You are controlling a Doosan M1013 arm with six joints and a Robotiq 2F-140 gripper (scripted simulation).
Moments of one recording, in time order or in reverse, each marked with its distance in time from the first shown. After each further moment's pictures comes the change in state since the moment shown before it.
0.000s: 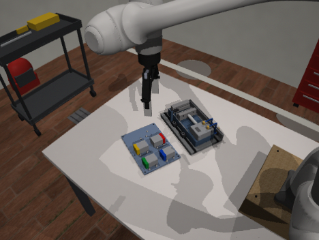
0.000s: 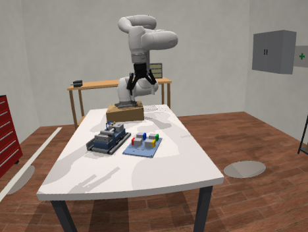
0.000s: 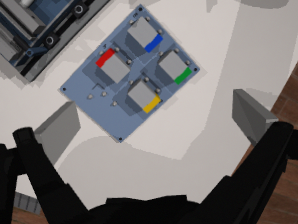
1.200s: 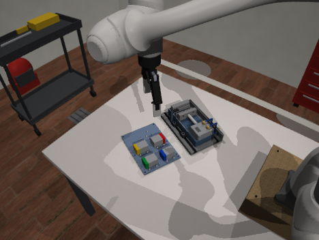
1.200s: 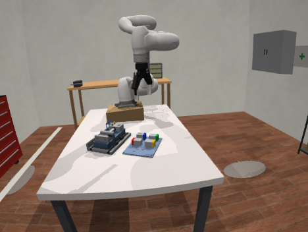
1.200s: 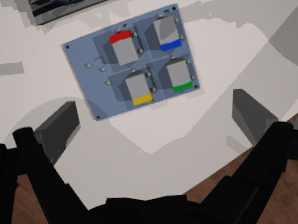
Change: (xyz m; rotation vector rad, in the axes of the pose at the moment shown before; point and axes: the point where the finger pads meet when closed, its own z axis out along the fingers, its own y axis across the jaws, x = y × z) arm 0.000 0.000 0.000 0.069 -0.001 -0.442
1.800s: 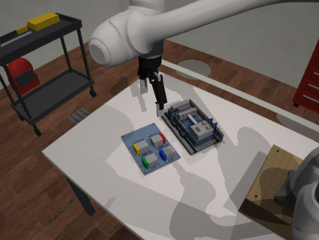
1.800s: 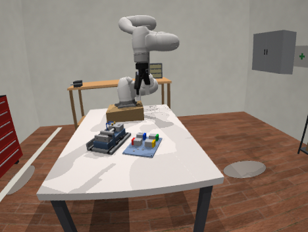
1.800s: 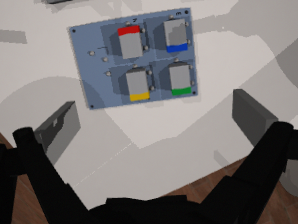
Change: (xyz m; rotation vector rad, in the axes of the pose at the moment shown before) arm 0.000 0.000 0.000 0.026 -0.002 -0.174
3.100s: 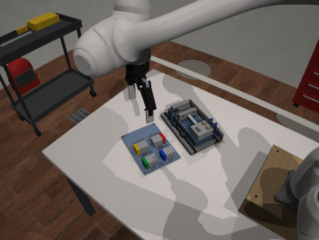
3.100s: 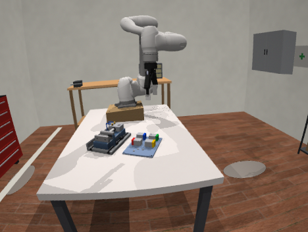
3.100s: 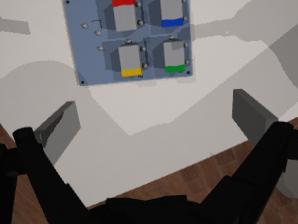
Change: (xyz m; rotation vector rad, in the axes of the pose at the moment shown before) arm -0.050 0.012 0.000 0.007 -0.001 -0.051
